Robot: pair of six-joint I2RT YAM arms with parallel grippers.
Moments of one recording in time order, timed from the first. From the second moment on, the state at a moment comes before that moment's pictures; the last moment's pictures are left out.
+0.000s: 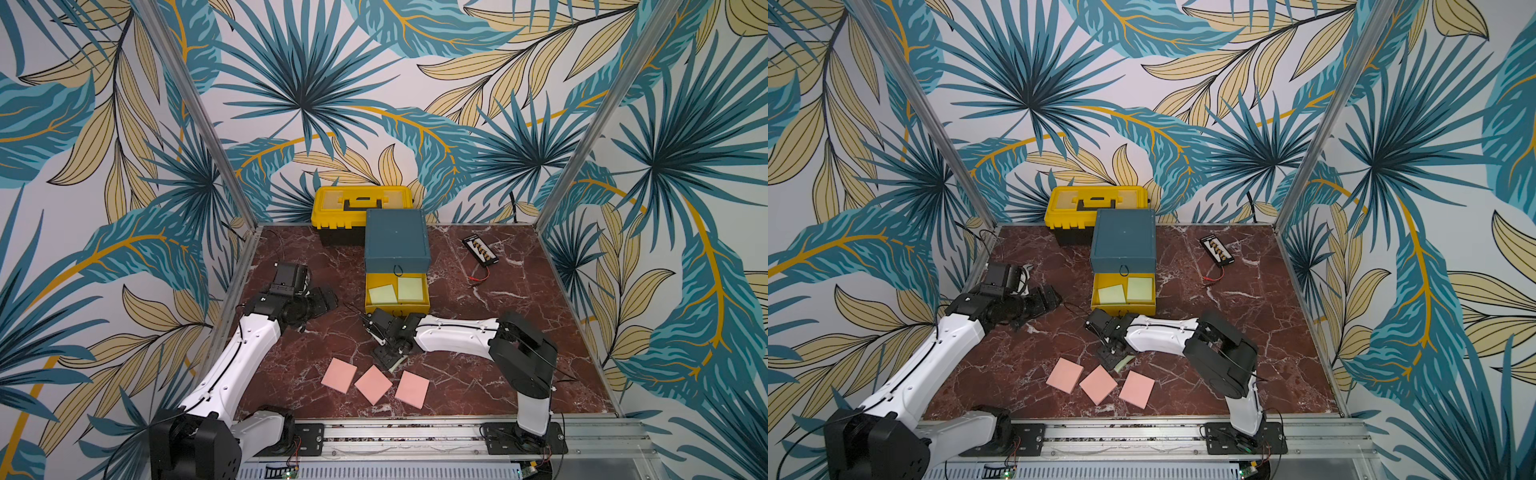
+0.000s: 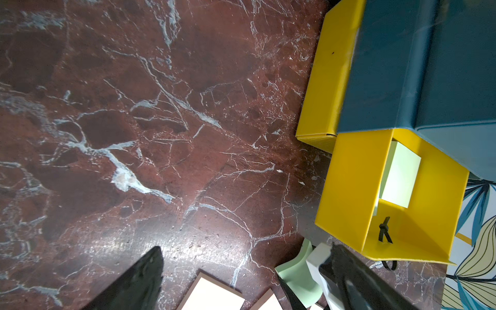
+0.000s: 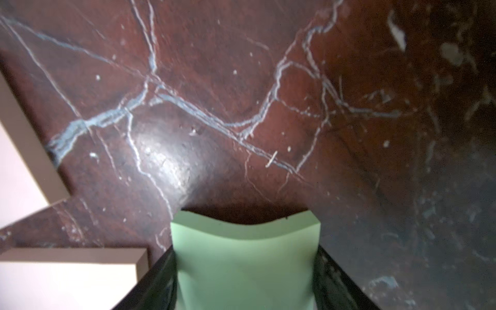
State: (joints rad) left arm -0.16 1.16 0.95 -0.76 0.17 -0.64; right arm 1.01 1.93 1.25 -0.59 0.10 0.22
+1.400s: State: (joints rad) left arm -0.16 1.21 0.95 -0.70 0.20 -0.64; right arm 0.94 1.64 1.50 -0.76 0.42 0.26
